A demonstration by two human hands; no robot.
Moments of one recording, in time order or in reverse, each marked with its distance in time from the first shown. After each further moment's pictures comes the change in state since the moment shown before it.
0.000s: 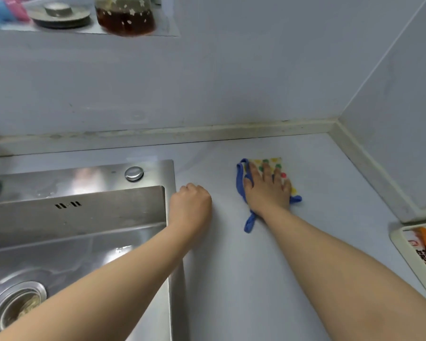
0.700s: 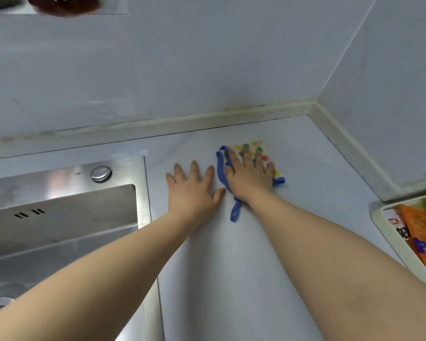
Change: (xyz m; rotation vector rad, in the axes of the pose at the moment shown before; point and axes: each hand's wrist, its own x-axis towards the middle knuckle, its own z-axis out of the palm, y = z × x) left_hand 0.029 0.042 0.008 -0.191 -0.155 0.046; right_hand 0.014 0.011 -0.005 0.001 -0.028 -0.049
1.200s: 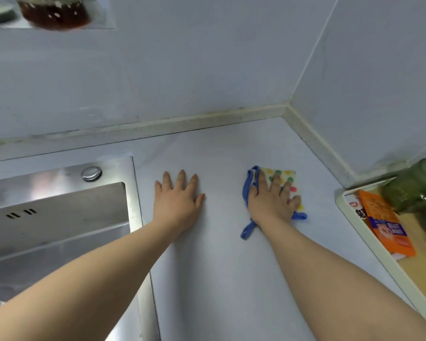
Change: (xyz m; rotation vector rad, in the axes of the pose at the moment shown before) left_hand -0.027 -0.004 0.011 -0.054 -0.011 0.045; right_hand -0.072 0.060 0.010 0.090 0.045 0.374
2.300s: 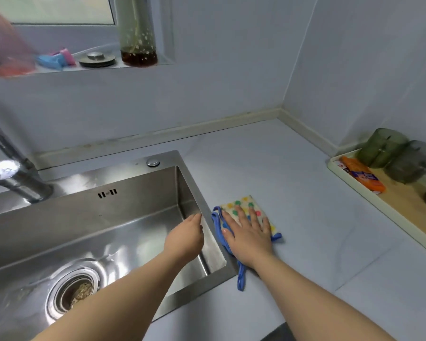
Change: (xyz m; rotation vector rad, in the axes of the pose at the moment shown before) left_hand -0.182 -0.095 0.011 -0.245 -0.076 0.060; right_hand -0.234 -0.047 0.060 -0.102 -0.106 -0.348
